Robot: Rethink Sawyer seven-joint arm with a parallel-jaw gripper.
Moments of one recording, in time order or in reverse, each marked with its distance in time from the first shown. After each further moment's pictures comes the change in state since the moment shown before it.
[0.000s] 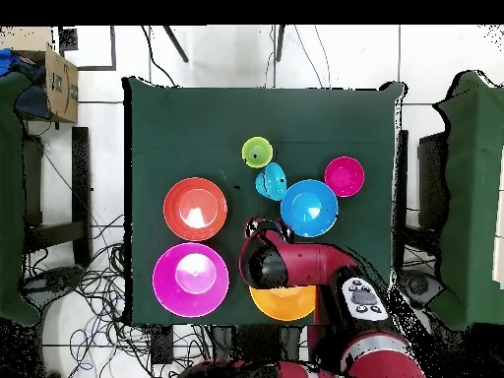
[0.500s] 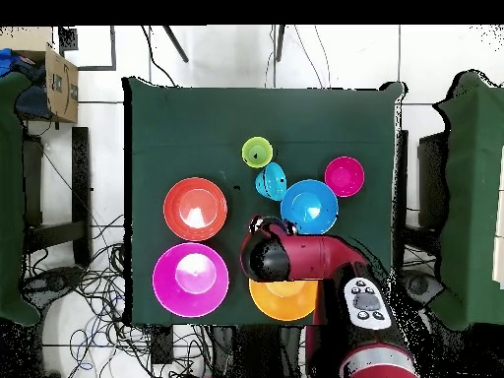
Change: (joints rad) arm 0.018 -0.054 -0.015 -0.038 0.000 0.150 0.000
